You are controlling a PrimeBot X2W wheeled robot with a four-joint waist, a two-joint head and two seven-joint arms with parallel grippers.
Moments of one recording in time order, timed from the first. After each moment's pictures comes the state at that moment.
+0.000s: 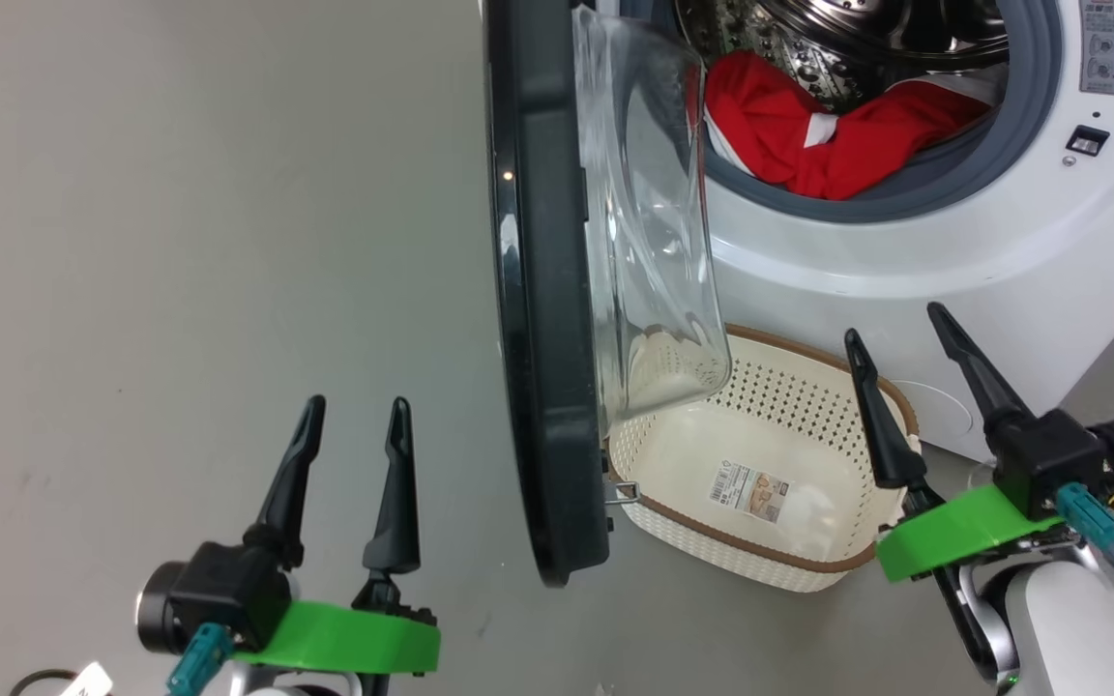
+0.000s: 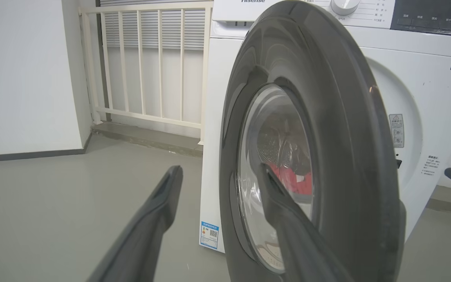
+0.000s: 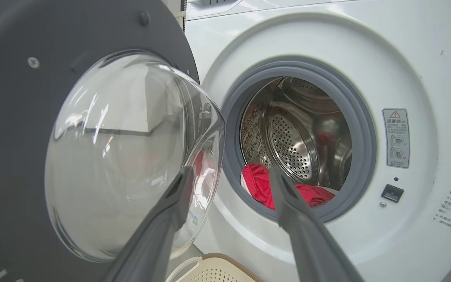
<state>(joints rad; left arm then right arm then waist) -0.19 0.03 -0.23 0.07 -0.27 0.11 -0.25 -0.21 -0.06 0.00 0.14 0.04 0.12 -0.17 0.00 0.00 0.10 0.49</state>
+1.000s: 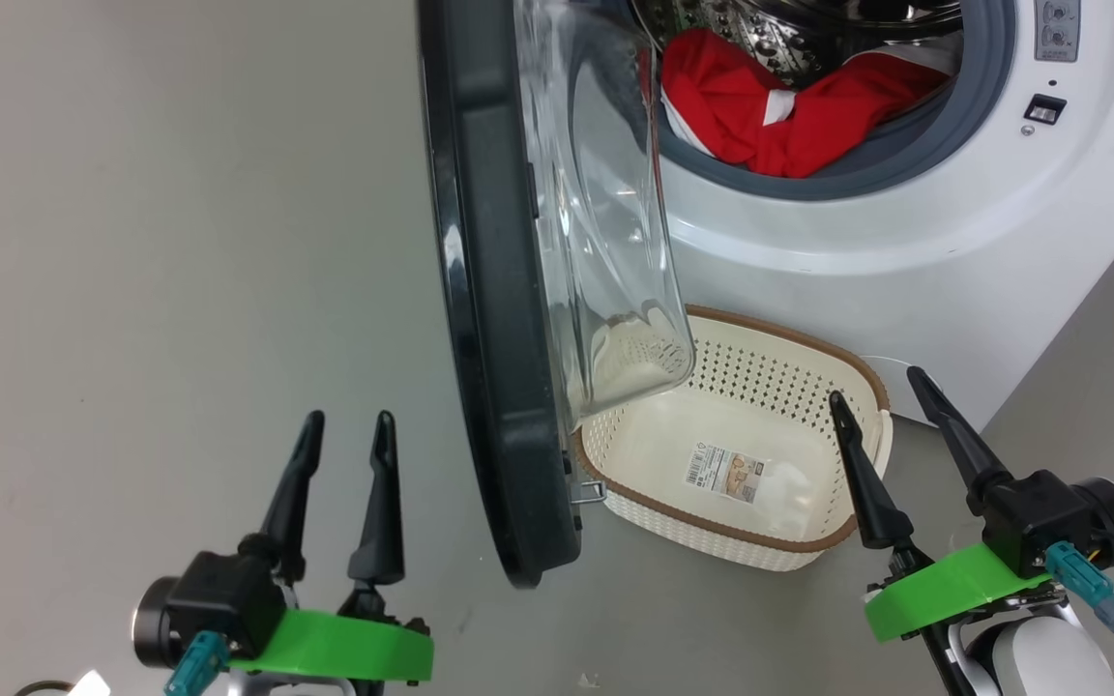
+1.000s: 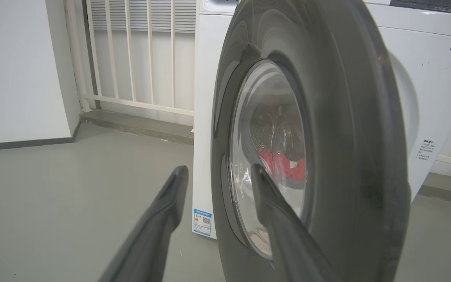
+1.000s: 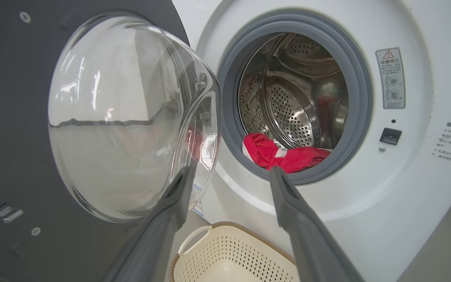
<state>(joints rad) -0.16 0.04 -0.22 0.08 -0.28 0.12 -0.25 -0.11 -0.05 0.03 0.14 0.11 0.12 -0.21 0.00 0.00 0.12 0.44</state>
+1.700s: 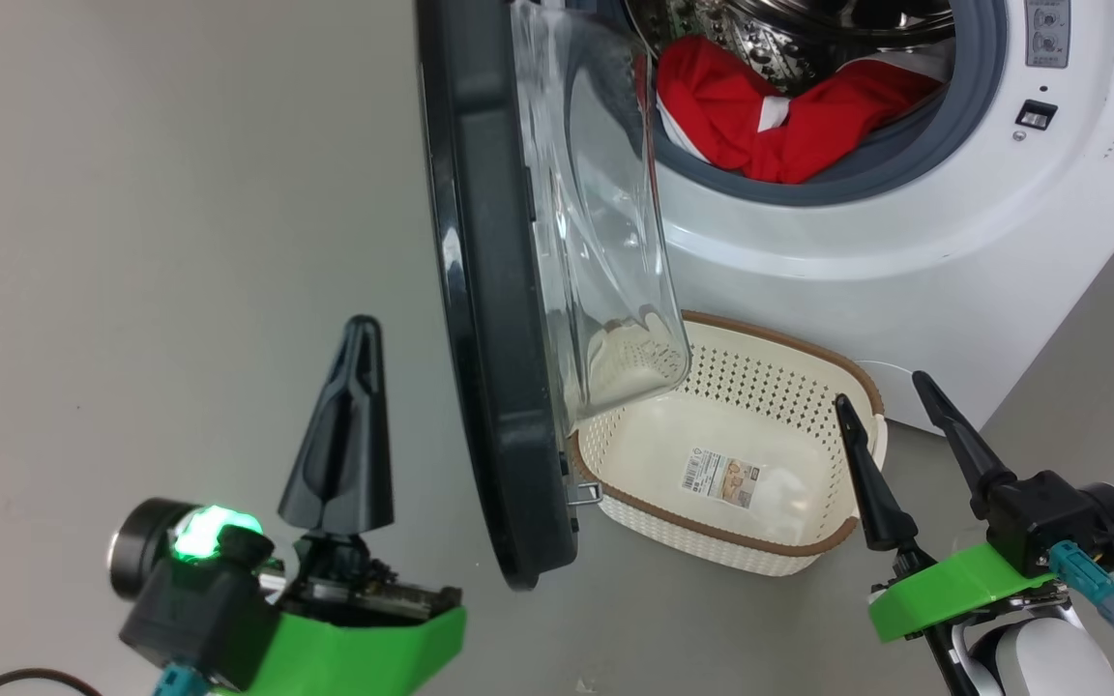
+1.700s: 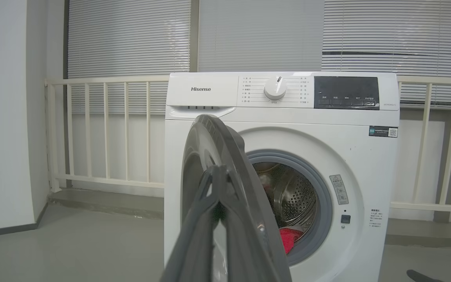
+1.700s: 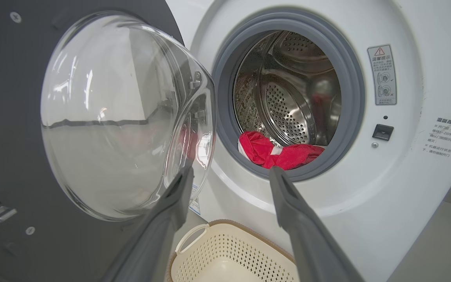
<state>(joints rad) -0.21 0.04 -0.27 -0.20 -0.21 0.13 -0.25 -0.11 -0.05 0.02 0.16 0.11 0.12 -0.21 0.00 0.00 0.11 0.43</state>
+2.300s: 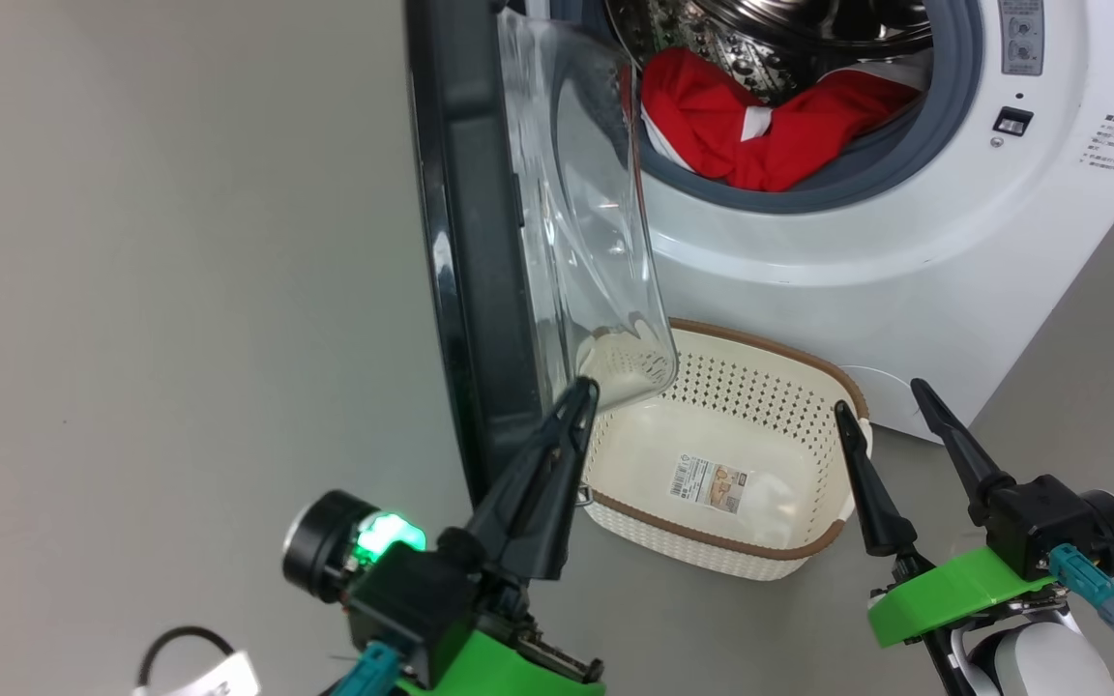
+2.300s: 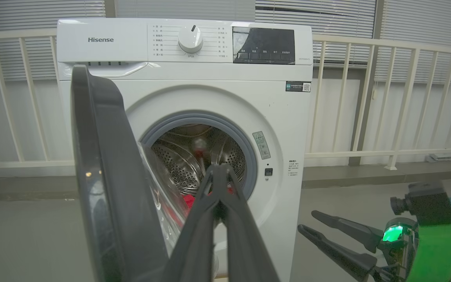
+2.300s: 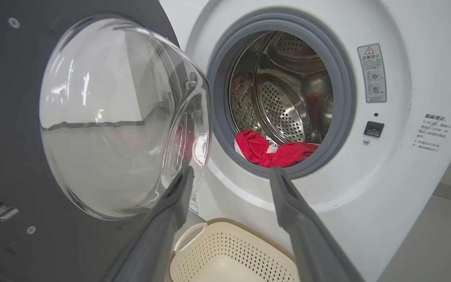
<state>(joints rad) -0.26 0.04 -0.50 -0.19 -0.19 0.11 -0.11 -0.11 -0.05 0.02 0.17 0.13 0.12 -0.21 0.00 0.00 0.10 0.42</state>
